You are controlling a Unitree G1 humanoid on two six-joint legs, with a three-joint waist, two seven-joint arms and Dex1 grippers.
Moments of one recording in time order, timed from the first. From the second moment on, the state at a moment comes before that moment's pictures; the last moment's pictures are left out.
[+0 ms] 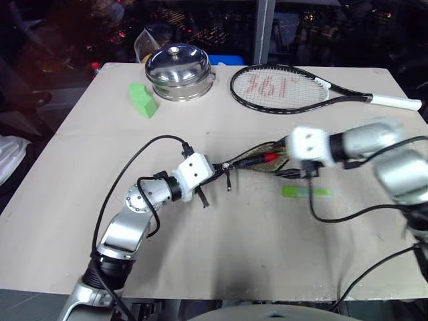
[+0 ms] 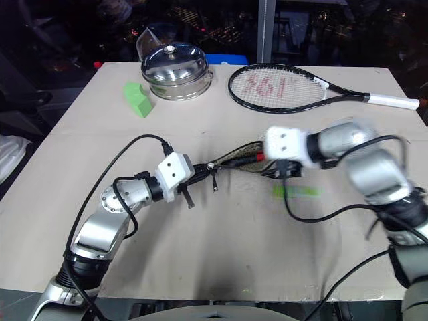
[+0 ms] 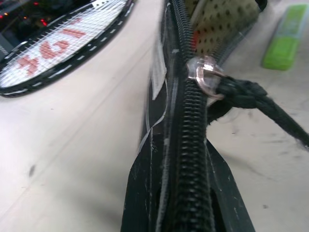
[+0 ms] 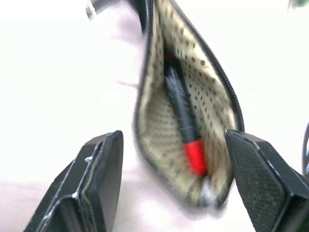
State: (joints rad) left arm -0.25 0.57 -0.12 -0.25 -0.08 0.20 -0.76; right arm -0.65 -0.89 0.16 -0.41 0.25 0.67 1.26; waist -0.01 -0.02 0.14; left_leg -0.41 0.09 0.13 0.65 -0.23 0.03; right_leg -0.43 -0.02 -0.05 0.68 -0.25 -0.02
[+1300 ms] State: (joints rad) left arm -0.27 0.57 -0.19 -0.16 0.01 0.04 -0.75; right arm -0.71 -0.88 0.49 -0.51 -0.08 0.80 0.97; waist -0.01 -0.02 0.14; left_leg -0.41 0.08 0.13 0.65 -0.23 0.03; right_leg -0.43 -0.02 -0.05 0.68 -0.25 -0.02
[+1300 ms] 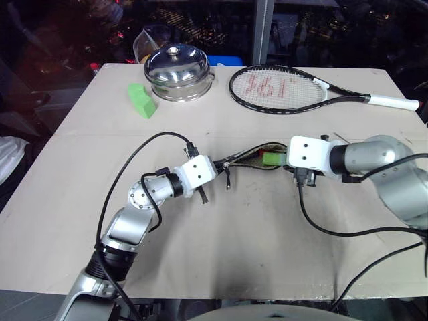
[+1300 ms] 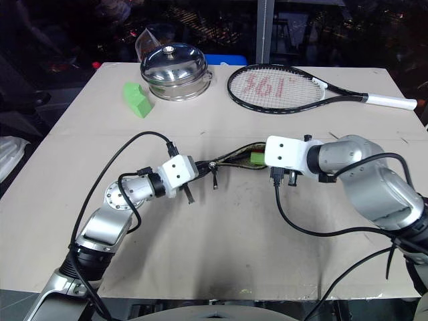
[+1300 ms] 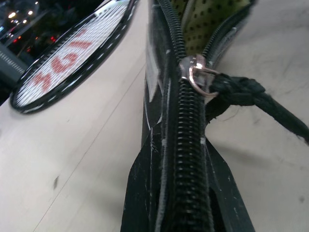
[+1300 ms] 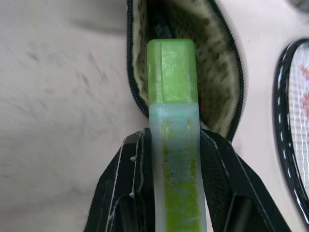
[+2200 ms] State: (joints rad) left arm -0.30 0.49 -0.12 -0.18 -0.10 0.24 -0.72; right arm -0.55 -0.59 -0.01 -0.53 0.56 1.24 1.05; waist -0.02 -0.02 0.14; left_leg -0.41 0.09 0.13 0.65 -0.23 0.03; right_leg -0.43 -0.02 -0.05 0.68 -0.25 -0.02
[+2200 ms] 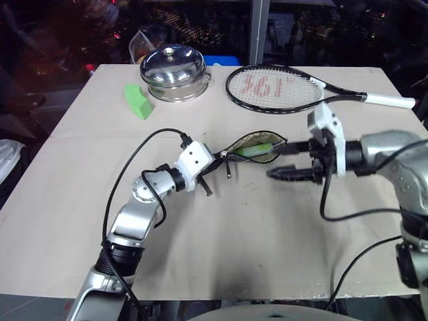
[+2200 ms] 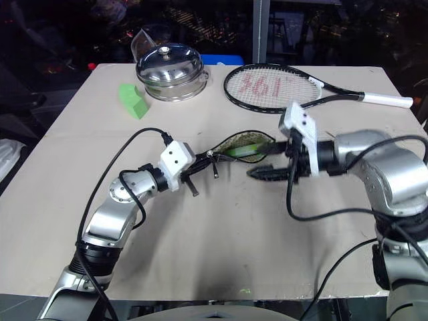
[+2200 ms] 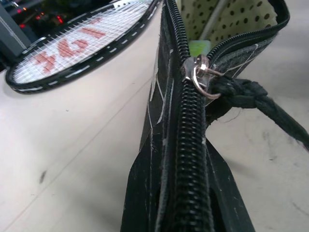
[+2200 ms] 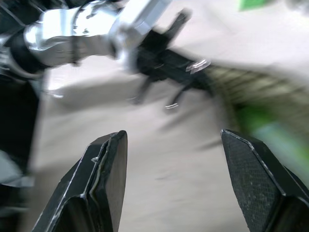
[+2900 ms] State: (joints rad) left arm -0.34 0.52 -0.15 -0.14 -0.09 0.20 -0.77; right arm -0.62 -0.09 0.07 -0.22 0.54 1.17 0.54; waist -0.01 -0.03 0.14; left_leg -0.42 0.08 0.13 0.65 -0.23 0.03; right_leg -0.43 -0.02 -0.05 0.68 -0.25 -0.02
